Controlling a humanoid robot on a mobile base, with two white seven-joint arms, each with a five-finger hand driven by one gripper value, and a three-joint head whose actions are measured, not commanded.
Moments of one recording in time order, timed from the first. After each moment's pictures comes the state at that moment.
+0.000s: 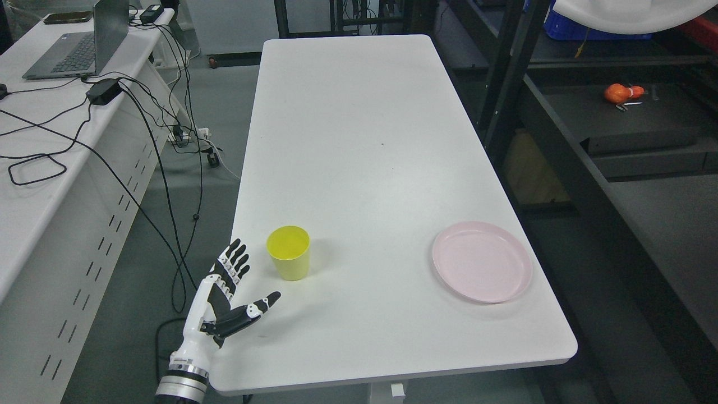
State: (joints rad) left arm 0.05 0.04 0.01 -1.70 0.20 -0.05 -0.10; right arm 0.00 0.00 0.00 -0.24 0.00 0.09 -0.12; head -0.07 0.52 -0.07
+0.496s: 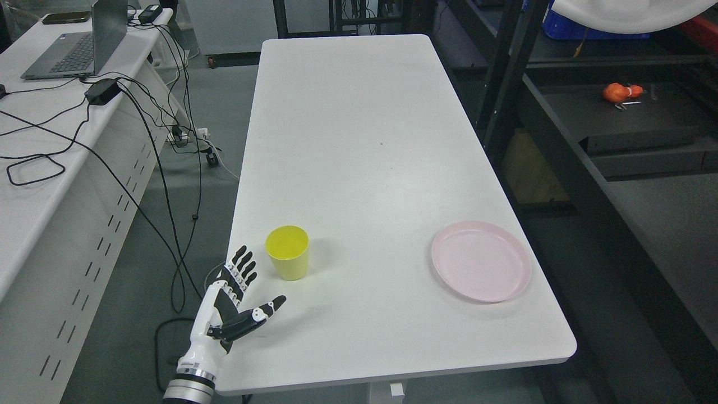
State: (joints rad) left arm 0.04 0.01 0.00 -1.69 0.25 -0.03 -0.10; right arm 0.00 0.00 0.00 -0.24 0.00 0.09 -0.12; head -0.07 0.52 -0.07
